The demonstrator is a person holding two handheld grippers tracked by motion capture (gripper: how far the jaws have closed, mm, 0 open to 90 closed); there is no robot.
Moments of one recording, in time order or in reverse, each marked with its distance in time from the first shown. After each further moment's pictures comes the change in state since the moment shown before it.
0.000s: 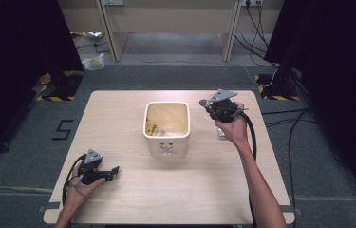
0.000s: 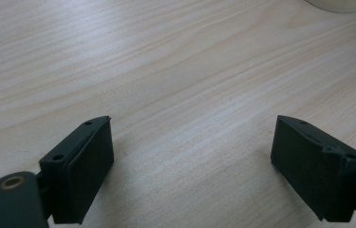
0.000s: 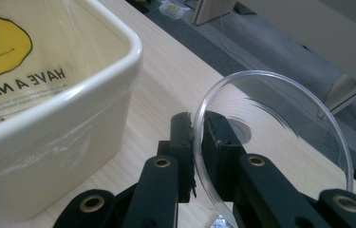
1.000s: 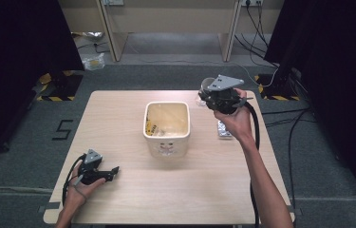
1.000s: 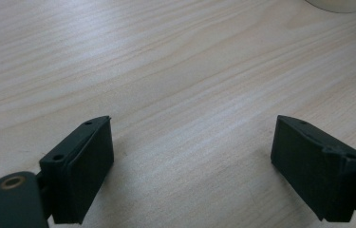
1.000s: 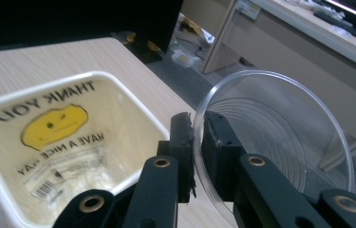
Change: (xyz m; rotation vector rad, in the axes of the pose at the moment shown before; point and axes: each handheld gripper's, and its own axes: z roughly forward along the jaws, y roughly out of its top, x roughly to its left) left arm 0.000 0.000 0.000 0.000 0.000 0.000; right arm 0.013 0.058 -0.060 -0.169 0.039 -0.063
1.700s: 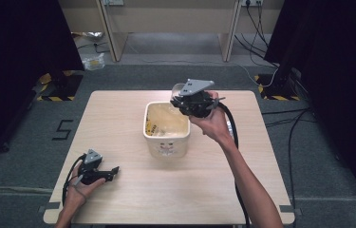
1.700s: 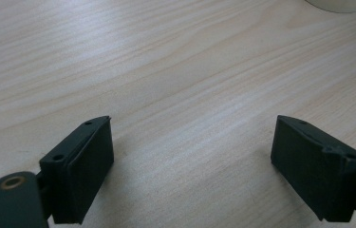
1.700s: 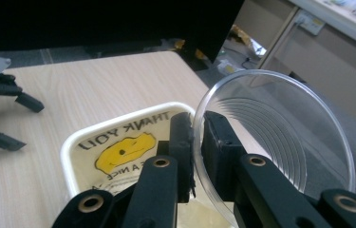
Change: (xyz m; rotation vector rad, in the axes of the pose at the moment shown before) left arm 0.000 0.000 0.000 0.000 0.000 0.000; right arm 0.052 0.033 0.032 -0.019 0.185 -0.068
